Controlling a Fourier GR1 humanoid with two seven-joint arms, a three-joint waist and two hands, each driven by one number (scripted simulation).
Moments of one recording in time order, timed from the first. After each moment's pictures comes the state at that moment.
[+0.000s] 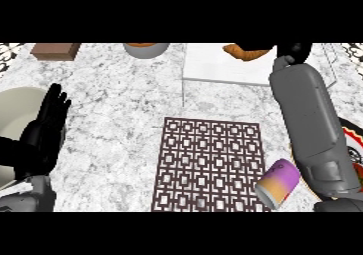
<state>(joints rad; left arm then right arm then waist) -0.09 0.19 0.04 -1.67 0.03 0.16 0.15 -0.99 -0.12 -0.25 -0.89 0.75 -0.46 0.42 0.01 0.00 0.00</state>
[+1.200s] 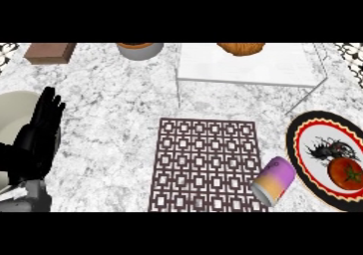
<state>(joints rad) -0.06 0.18 0.07 -1.69 0.02 0.15 0.16 -0.49 -0.34 -0.44 -1.82 0.47 -0.17 0.78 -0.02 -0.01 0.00</state>
